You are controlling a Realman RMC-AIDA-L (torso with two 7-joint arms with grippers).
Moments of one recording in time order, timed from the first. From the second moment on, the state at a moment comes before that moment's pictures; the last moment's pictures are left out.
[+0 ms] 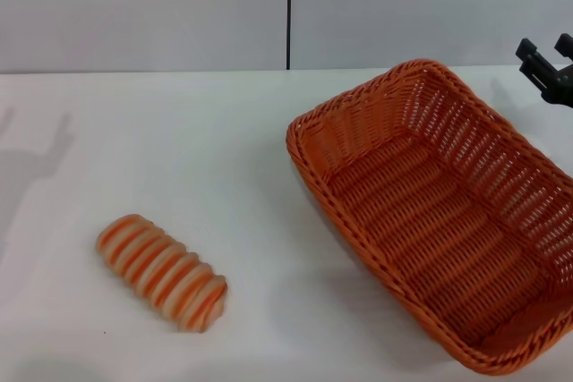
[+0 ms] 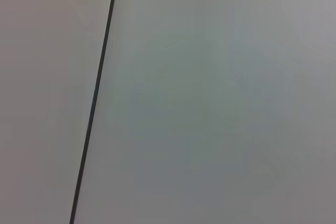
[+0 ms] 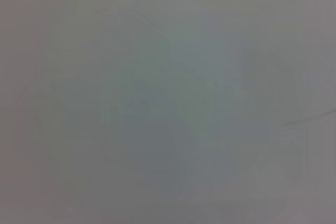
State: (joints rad) left arm -0.29 -2.06 0.07 0.06 1.41 1.65 -0.47; right arm 0.46 2.08 -0.79 -0.24 -1.04 -1.02 0.75
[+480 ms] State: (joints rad) left arm -0.28 -2.06 0.07 0.06 1.41 1.64 -0.47; right arm 0.41 2.08 -0.80 -0.34 -1.04 -1.08 0.82
